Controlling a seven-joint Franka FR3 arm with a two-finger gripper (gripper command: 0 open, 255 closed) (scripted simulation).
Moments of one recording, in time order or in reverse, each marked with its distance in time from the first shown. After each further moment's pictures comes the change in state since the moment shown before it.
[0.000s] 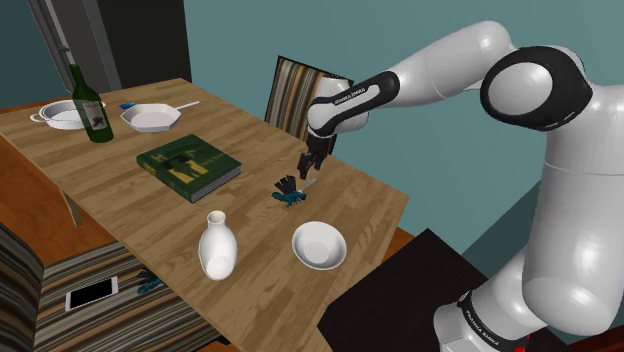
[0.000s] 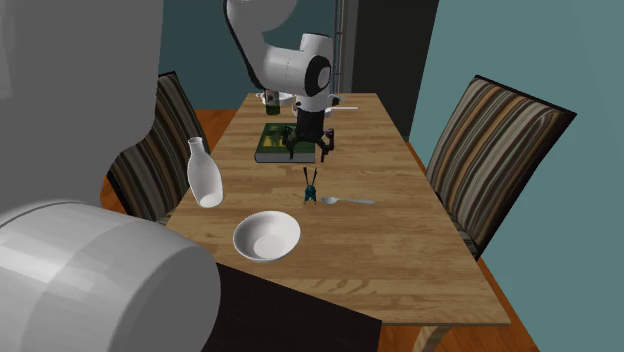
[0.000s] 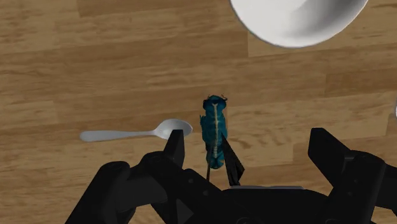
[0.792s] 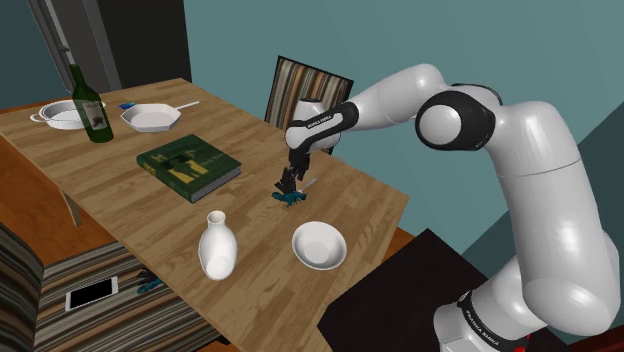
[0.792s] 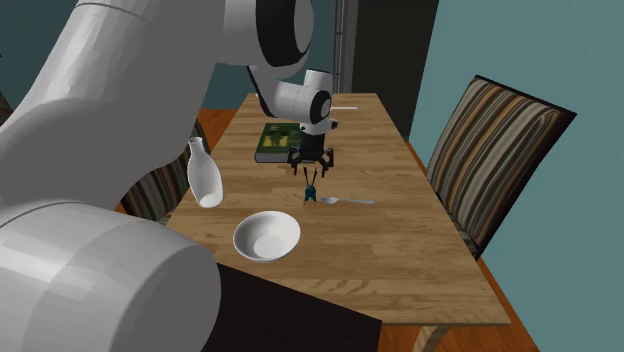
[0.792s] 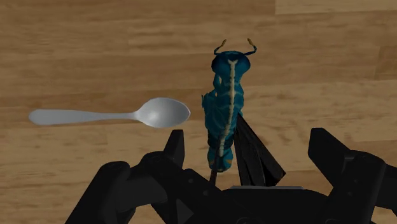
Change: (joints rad) arm 0.006 0.345 0.014 0.328 -0.013 -0.004 -0.029
